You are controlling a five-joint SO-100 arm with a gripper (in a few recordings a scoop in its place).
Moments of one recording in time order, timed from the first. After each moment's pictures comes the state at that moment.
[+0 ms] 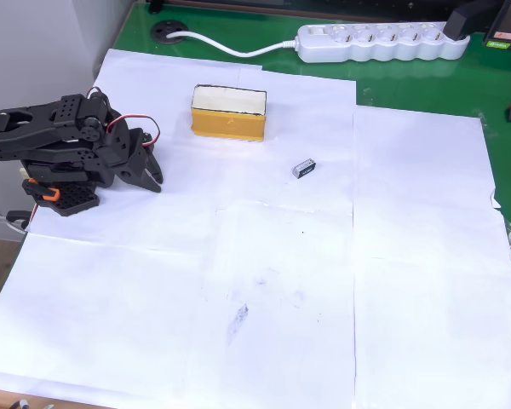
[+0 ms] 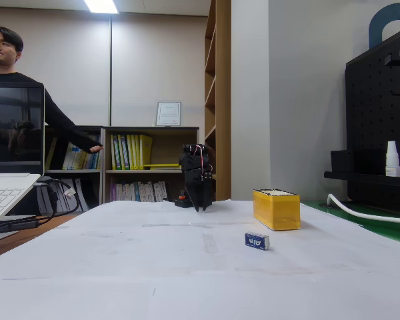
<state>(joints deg) -3.3 -10.2 4.7 80.2 -80.4</state>
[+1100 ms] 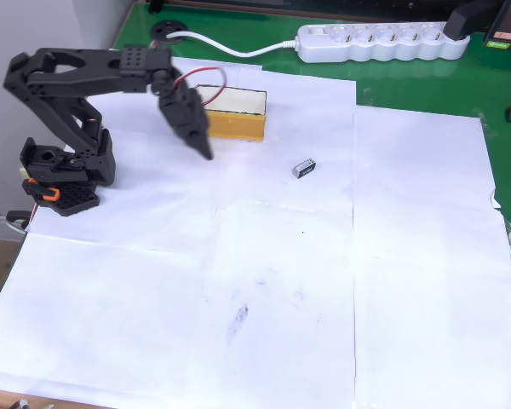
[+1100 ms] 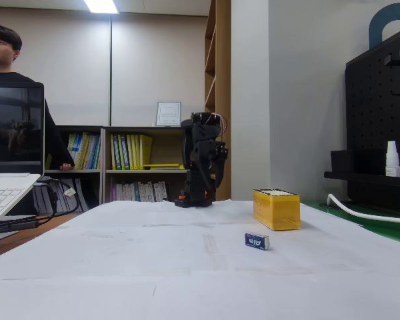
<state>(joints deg) -6.0 66.2 73.7 69.5 -98.5</state>
